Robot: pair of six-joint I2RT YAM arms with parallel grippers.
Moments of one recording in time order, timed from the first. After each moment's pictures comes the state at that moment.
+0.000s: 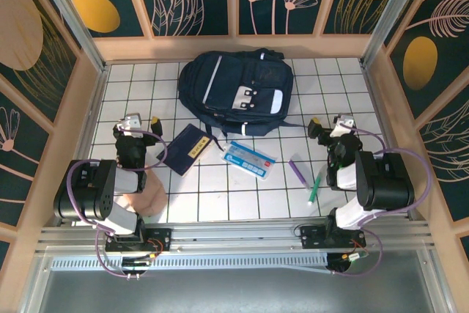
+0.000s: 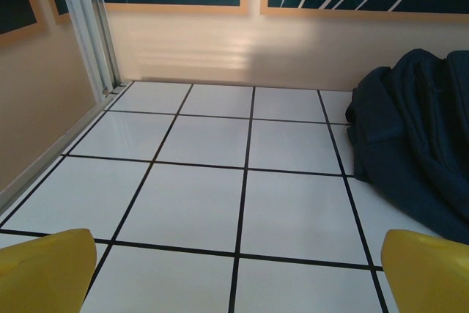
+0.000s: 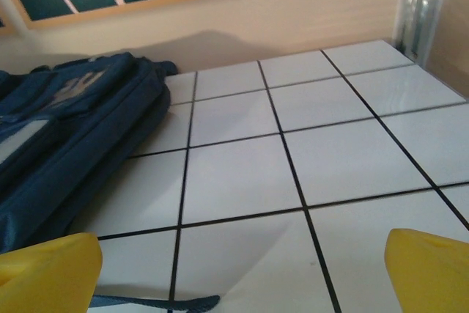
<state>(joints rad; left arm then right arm) -0.01 1.52 0.23 1.17 -0.11 -0.06 -0.06 1.53 0.22 1.15 -0.07 0.13</state>
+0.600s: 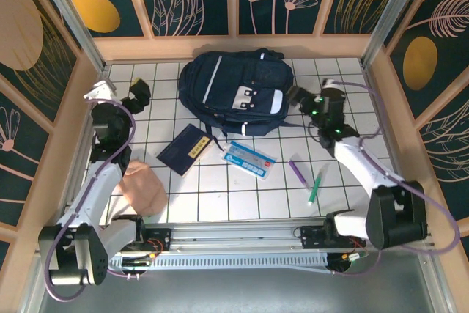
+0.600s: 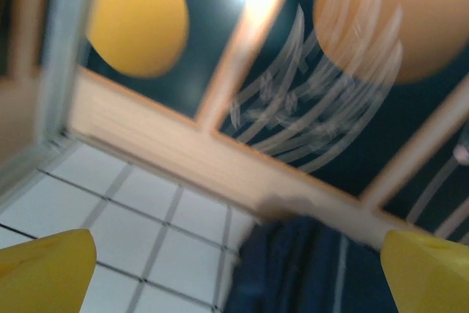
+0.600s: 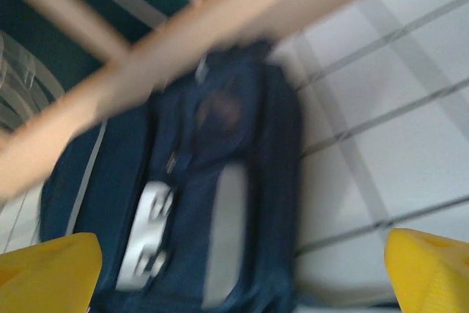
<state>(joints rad) -0.01 1.07 0.67 0.31 -0.03 -0.48 0.24 1.29 0.80 0.06 -0.02 0.61</state>
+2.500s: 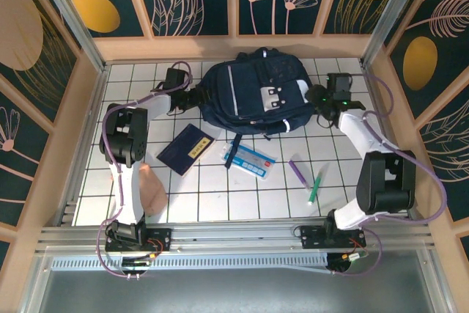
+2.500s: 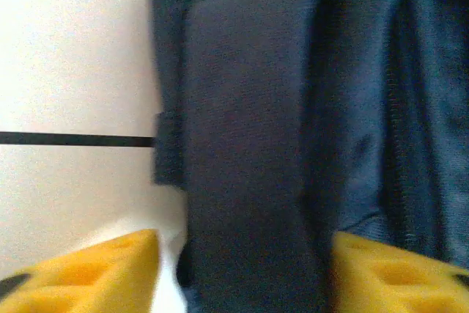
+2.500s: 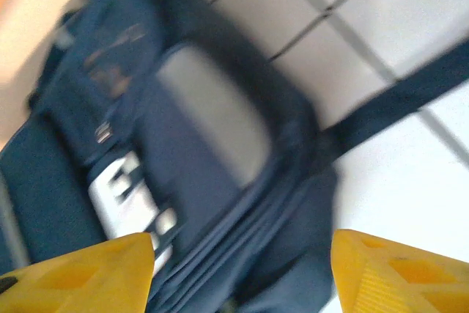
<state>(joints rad) -0.23 2.15 1.47 -0.17 0.33 -0.53 0.13 1.51 1.09 -0.33 -0.01 0.73</state>
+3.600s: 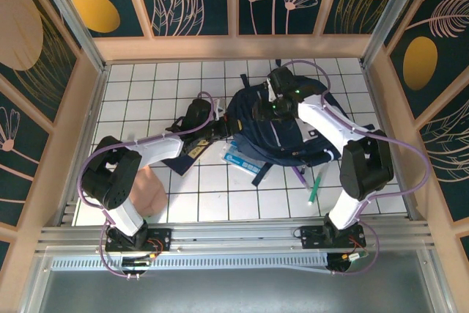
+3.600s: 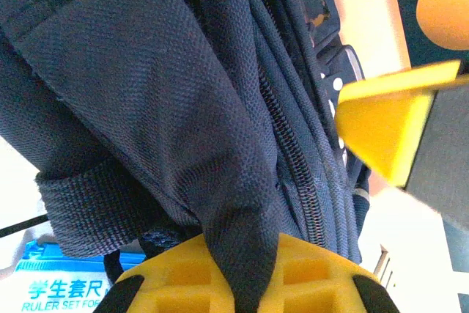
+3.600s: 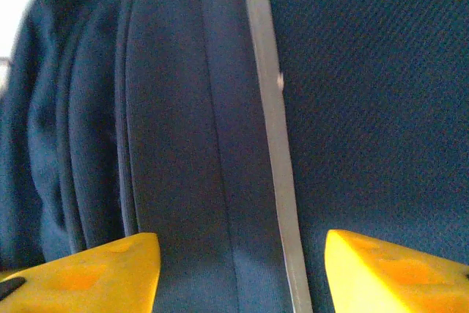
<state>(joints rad) -0.59 1.70 0.92 0.25 0.44 -0.86 0.49 1.71 1.39 -0.74 -0.11 0.33</state>
